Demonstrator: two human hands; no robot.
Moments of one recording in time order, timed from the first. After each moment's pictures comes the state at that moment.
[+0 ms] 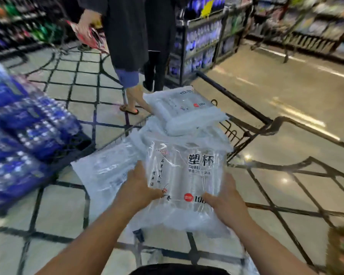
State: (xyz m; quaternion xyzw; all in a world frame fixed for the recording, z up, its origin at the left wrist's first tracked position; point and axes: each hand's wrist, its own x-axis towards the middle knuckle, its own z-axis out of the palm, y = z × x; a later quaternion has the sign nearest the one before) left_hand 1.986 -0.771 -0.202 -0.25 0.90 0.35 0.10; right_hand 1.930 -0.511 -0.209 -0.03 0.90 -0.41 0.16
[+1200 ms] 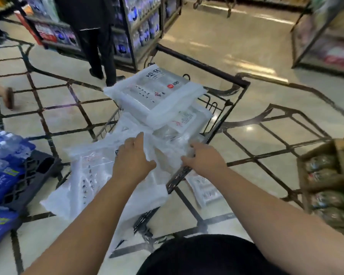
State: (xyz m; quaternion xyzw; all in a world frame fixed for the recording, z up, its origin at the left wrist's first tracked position) left_hand 1.868 -0.831 -0.208 -0.06 0.97 0.19 0.11; right_hand 1.850 -0.612 -0.220 0.02 0.95 -0.24 0.19
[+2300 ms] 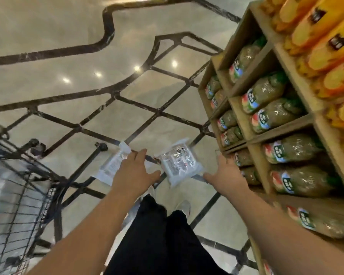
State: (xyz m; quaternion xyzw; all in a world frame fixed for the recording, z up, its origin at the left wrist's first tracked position) left_hand 1.867 -0.249 -0.367 0.19 0.91 0.16 0.33; right_hand 2.016 -0.029 -0.384 0.43 0.82 -0.24 0.29
